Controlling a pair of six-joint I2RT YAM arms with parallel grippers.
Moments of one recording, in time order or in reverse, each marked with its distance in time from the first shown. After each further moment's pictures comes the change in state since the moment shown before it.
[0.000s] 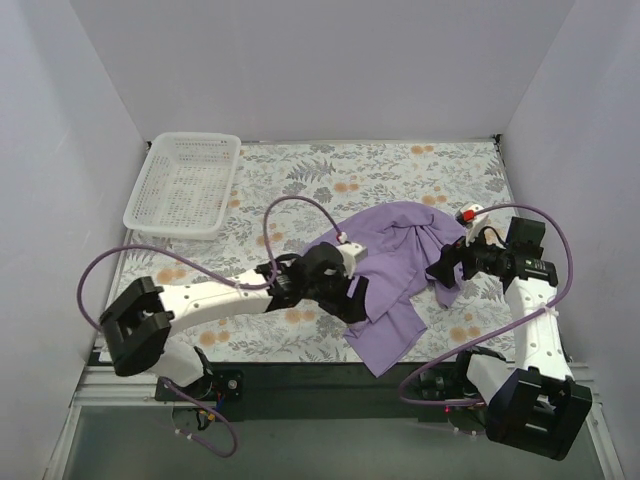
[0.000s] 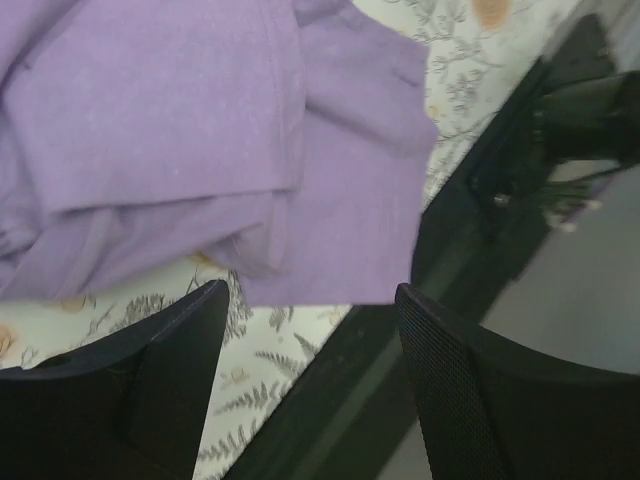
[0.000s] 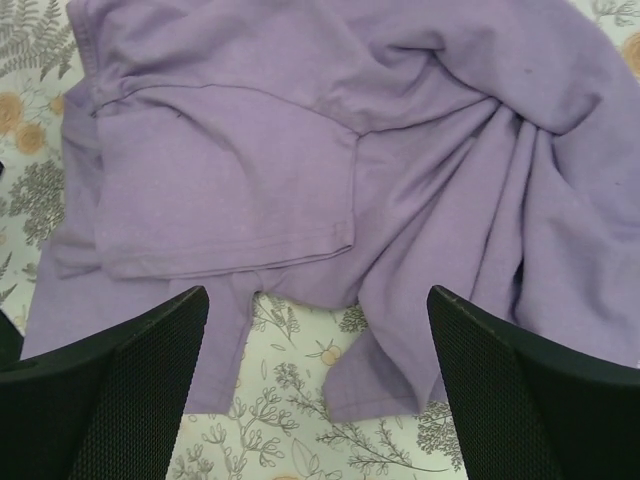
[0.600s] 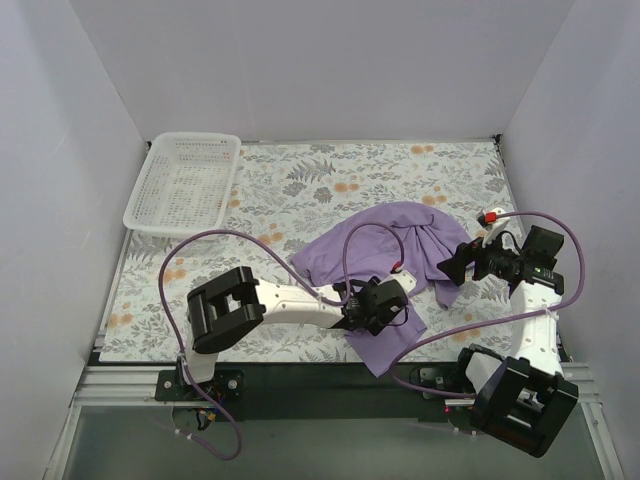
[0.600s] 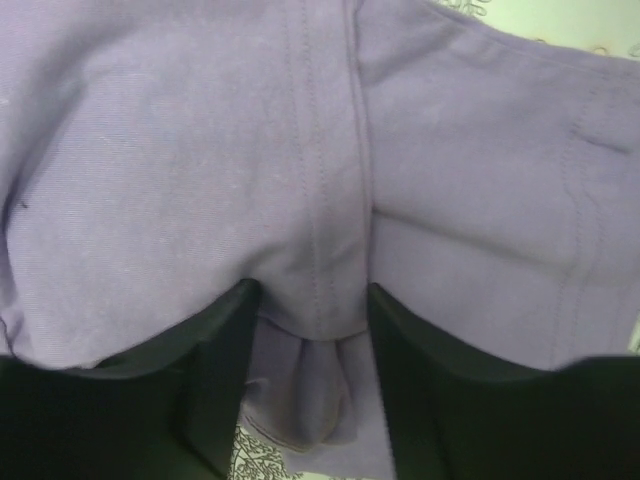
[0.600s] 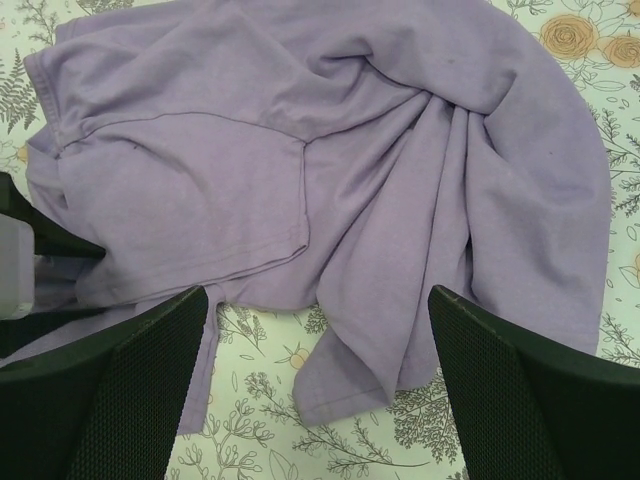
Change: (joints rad) left arm -0.280 0.499 0.324 -0.075 -0.546 0.196; right arm -0.193 -0.008 -0.082 0.137 -0.094 0.041
